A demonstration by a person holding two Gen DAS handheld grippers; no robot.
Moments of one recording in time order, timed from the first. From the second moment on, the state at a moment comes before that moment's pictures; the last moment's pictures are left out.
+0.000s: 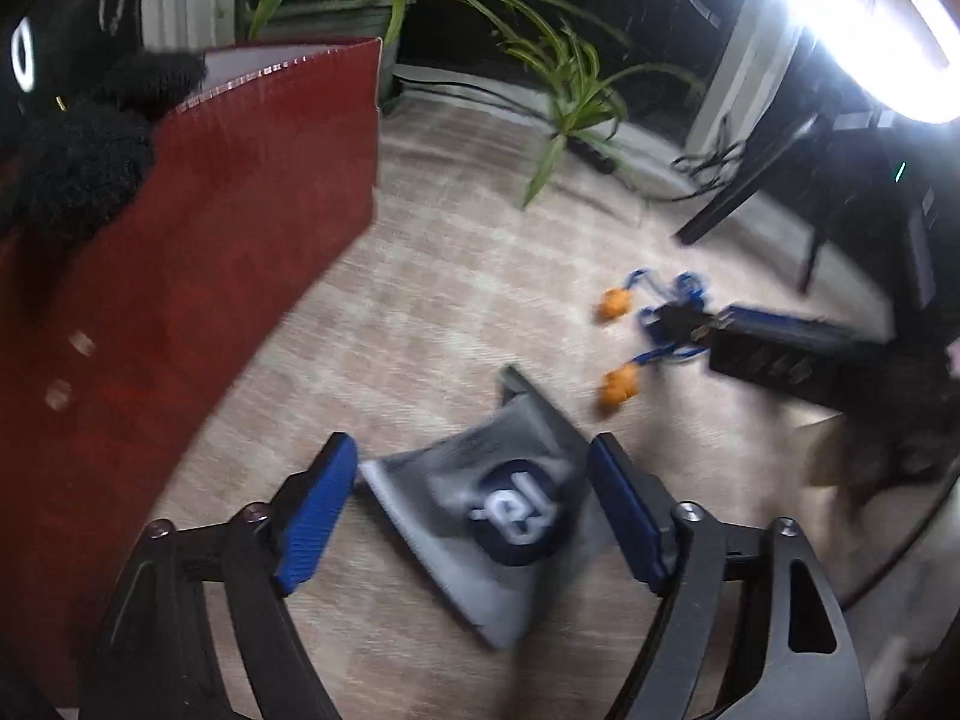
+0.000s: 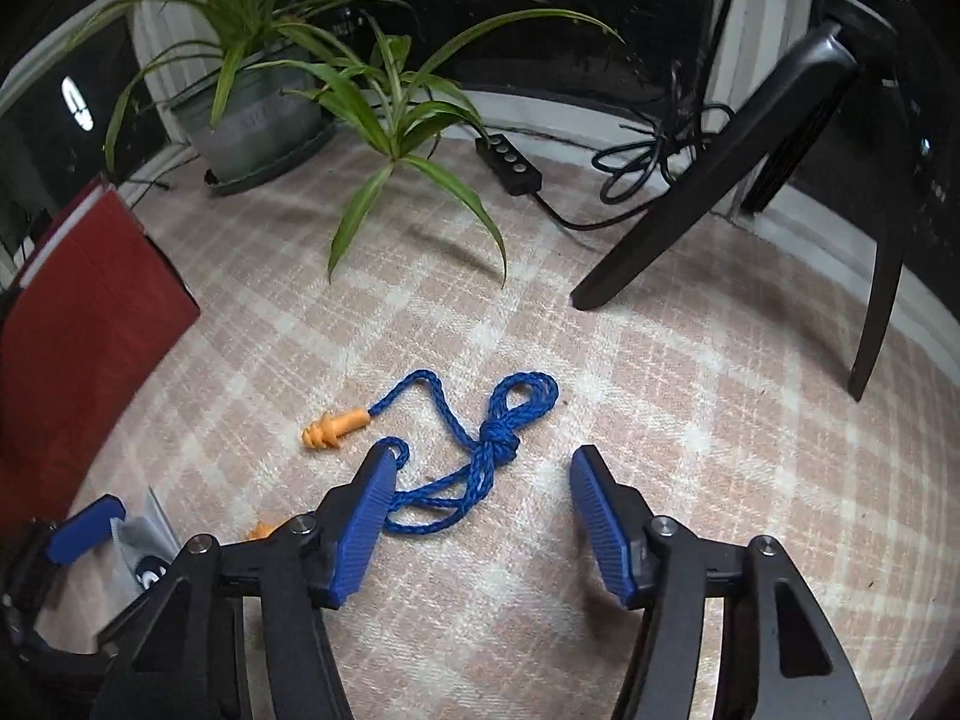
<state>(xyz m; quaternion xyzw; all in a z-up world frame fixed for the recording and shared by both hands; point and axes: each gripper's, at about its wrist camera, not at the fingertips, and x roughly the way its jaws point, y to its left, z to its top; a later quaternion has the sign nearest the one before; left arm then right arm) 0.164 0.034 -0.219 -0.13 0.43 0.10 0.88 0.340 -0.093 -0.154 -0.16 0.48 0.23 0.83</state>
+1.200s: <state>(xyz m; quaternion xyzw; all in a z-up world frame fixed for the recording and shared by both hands) 0.159 0.034 -0.219 -0.15 0.41 0.05 0.90 0.329 -0.110 -0.150 -0.19 0.46 0.23 0.84</state>
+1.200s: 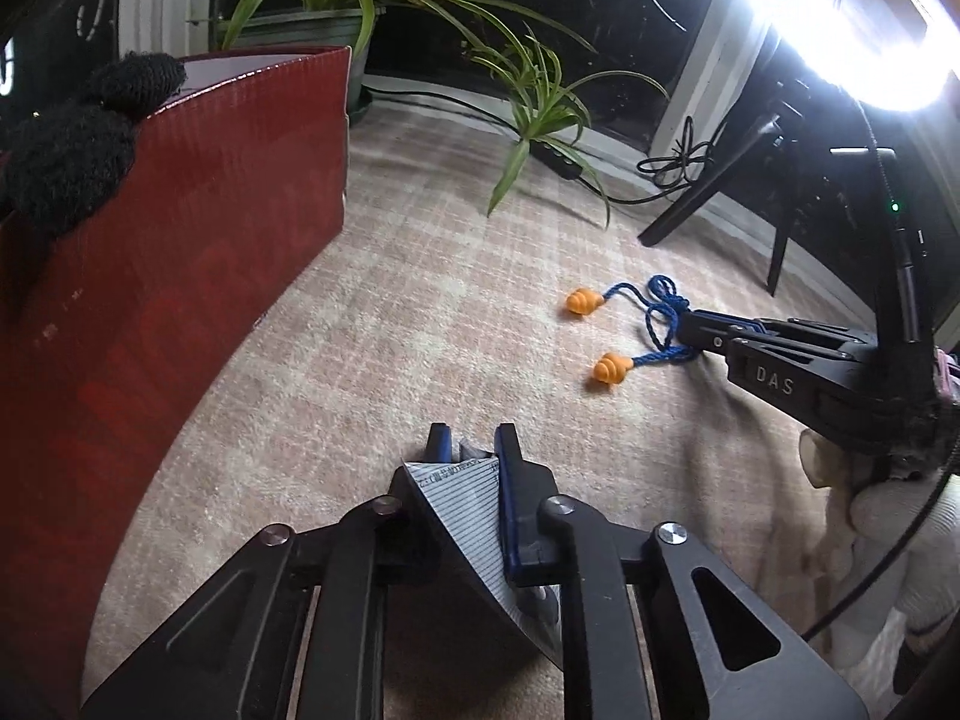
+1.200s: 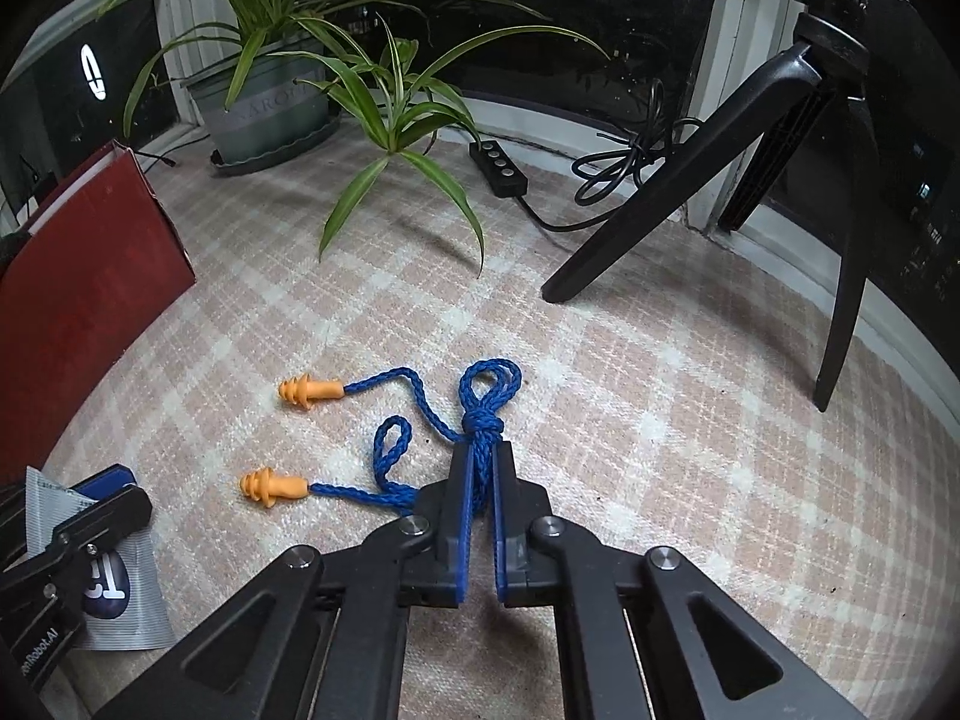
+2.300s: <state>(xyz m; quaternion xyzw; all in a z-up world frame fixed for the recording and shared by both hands) 0.129 0.030 -0.162 -0.17 0.37 -0.01 0.91 0.270 -0.171 -0.047 -0.07 0.41 0.25 0.88</state>
